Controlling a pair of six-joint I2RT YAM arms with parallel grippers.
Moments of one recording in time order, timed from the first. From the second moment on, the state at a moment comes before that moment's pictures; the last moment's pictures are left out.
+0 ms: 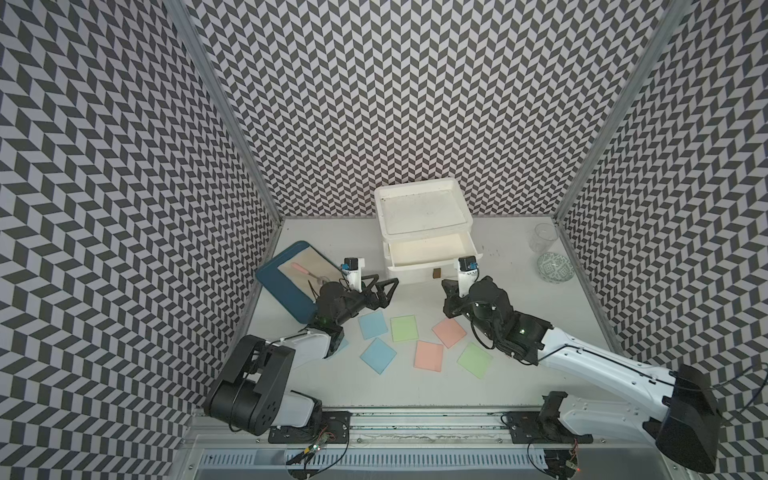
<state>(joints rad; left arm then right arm) -0.31 1.37 0.40 0.89 0.46 -0.52 0.89 1.16 0.80 -0.04 0.35 0.37</state>
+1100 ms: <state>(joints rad) -0.36 1.11 0.30 0.90 0.22 -0.45 0.45 1.01 0.49 -0.47 0.19 0.95</state>
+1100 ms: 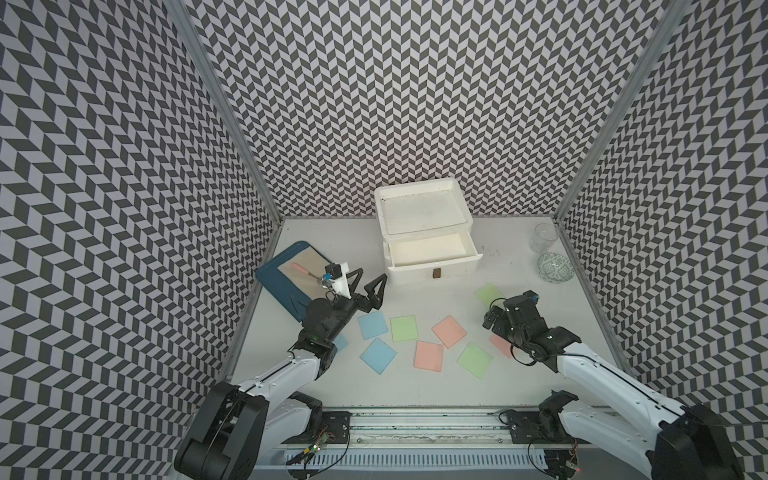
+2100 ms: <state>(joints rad) -0.39 1.04 0.29 0.86 0.17 -0.41 0.35 1.29 0.59 -0.60 0.16 0.94</state>
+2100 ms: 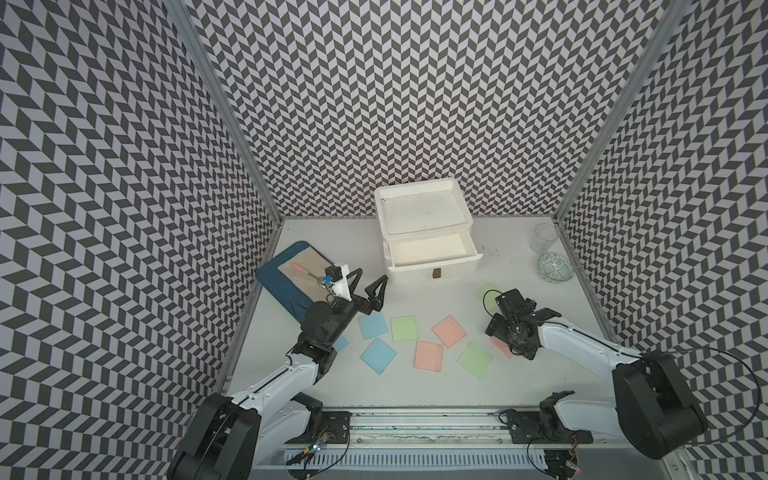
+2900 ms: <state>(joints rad) -0.39 1.04 0.29 0.85 0.17 -0.41 0.37 1.29 0.58 -0.57 0.17 0.87</state>
